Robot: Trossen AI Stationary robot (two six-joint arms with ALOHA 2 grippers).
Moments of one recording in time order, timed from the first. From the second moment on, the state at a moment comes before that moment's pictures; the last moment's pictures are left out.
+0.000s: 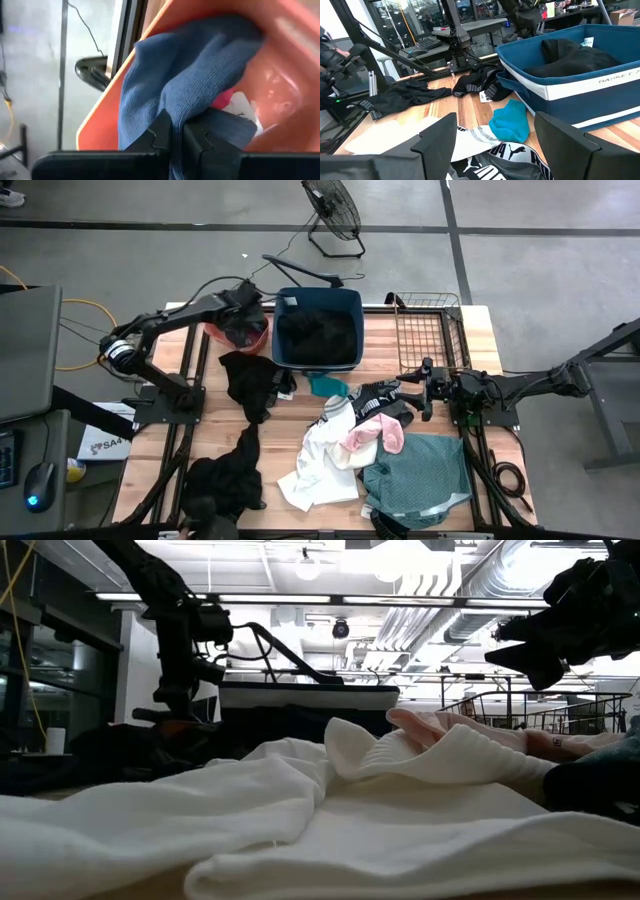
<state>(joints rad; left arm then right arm) 0.83 1.46 0.97 -0.65 -0.34 0.63 0.10 0.25 0.01 0.17 0.23 0.26</state>
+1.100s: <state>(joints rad) 0.92 1.59 0.97 -0.58 -0.29 0.39 0.10 0.25 0.01 0.17 0.23 0.26</state>
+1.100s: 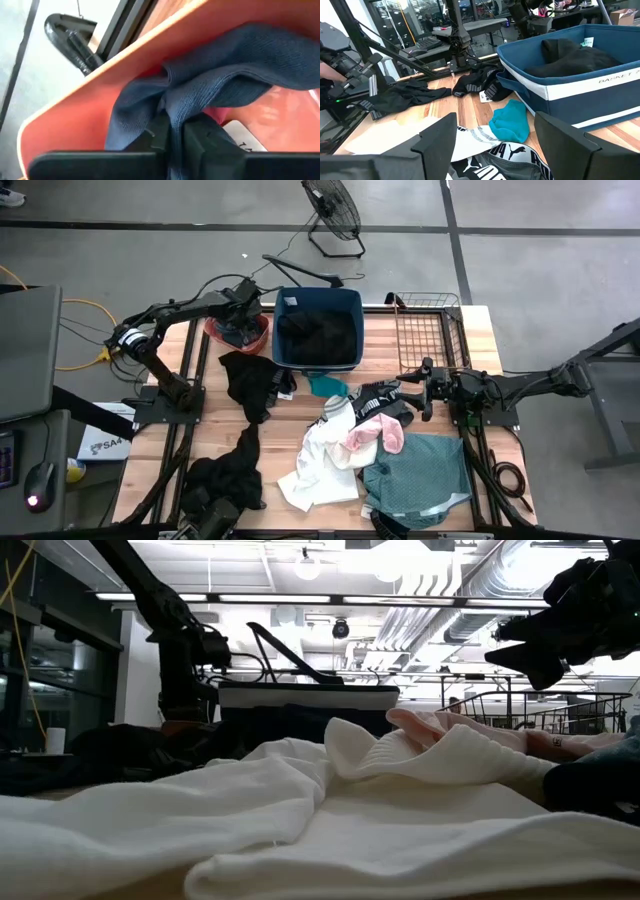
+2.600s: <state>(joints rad) 0.60 1.30 1.25 -1.09 -0.22 -0.01 0.10 0.25 0.01 0.16 0.23 0.26</state>
